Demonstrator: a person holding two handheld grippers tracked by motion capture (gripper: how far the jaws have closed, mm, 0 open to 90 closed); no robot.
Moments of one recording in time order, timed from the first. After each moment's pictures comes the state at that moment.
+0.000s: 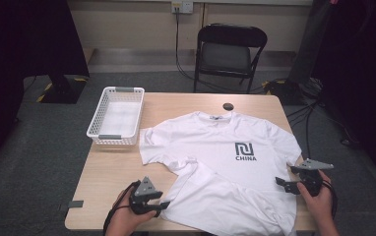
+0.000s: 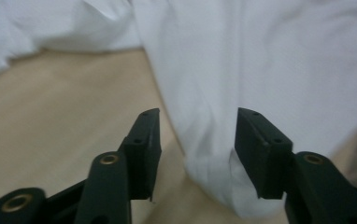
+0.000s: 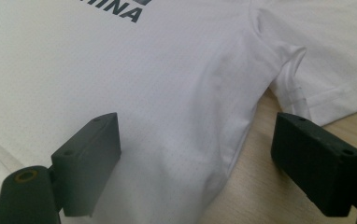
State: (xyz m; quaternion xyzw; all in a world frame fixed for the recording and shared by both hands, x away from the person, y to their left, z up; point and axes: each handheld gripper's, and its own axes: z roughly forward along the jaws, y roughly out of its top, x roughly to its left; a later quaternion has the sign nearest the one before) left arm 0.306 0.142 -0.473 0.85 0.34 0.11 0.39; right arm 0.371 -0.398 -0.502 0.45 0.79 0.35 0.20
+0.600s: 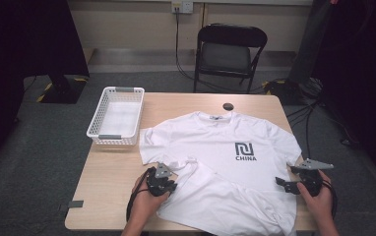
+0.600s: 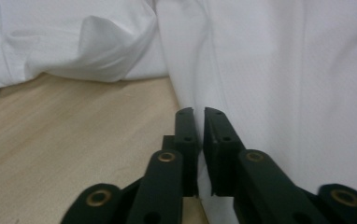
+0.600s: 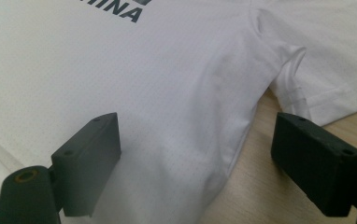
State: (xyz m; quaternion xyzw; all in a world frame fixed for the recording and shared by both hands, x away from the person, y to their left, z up) left arm 0.341 0.109 -0.486 0.85 0.37 0.10 0.35; right arm 0.371 -0.398 -0.502 0.45 0.79 0.35 0.20
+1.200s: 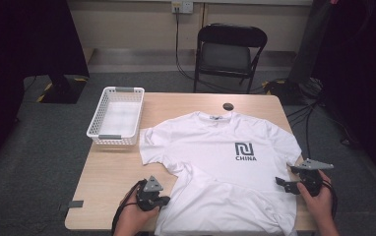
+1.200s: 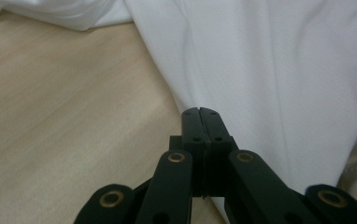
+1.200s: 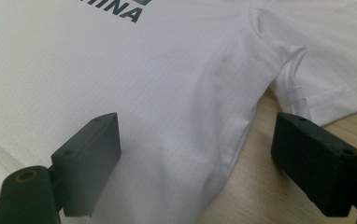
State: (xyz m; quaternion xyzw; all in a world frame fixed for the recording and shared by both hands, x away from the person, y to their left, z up) left arm 0.299 0.133 -0.482 0.86 0.35 0.06 0.36; right arm 0.371 -0.398 -0.502 0.45 0.79 0.35 0.20
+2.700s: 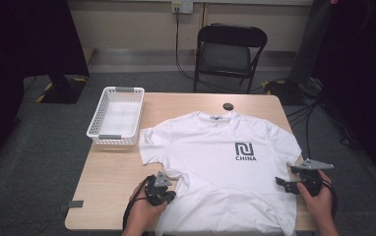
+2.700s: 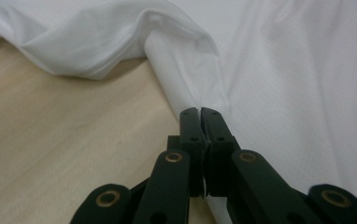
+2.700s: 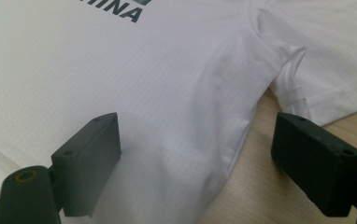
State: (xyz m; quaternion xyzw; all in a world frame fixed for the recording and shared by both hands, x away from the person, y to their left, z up) left arm 0.313 0.114 -0.483 0.87 0.35 0.07 0.34; right arm 0.371 -0.398 -0.502 0.45 0.79 0.35 0.20
